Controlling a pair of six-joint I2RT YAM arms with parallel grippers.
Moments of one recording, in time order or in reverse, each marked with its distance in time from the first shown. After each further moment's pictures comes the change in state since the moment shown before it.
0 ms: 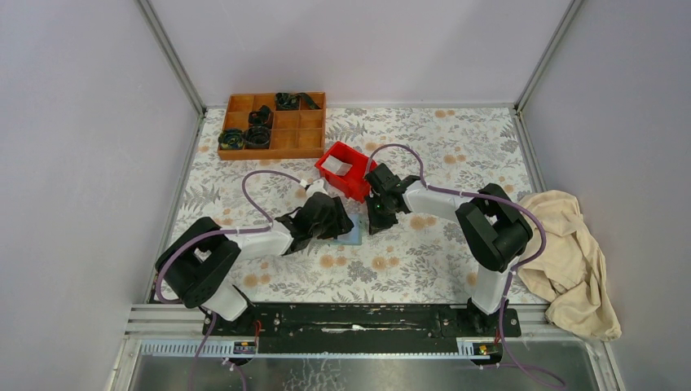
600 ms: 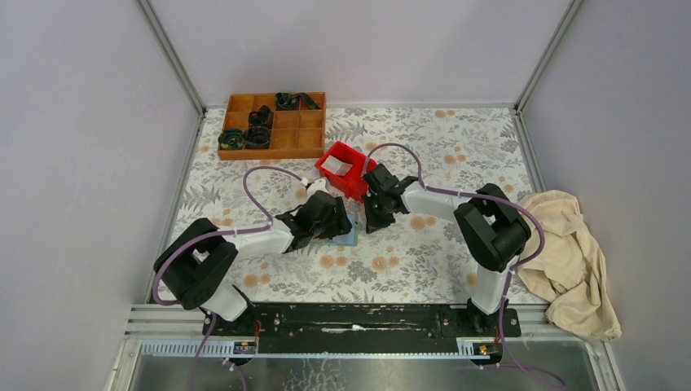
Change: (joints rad) left arm -0.008 -0.016 0.044 -0.124 -0.042 0.066; right arm 0.007 0.005 0.002 0.040 -0.002 -0.001
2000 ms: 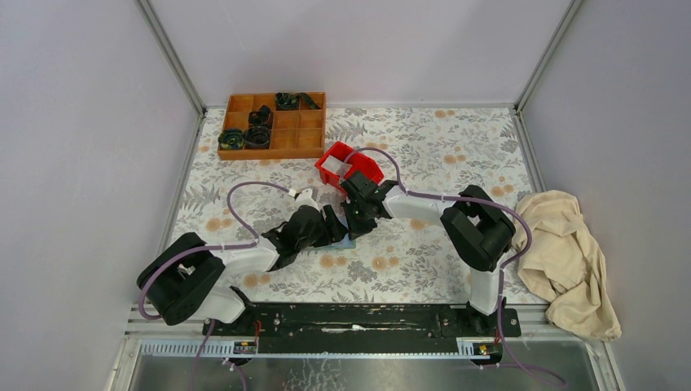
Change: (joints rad) left arm -0.007 -0.127 -0.226 0.250 0.029 -0.045; right arm 0.138 0.062 0.101 -0.023 -0.002 0.028
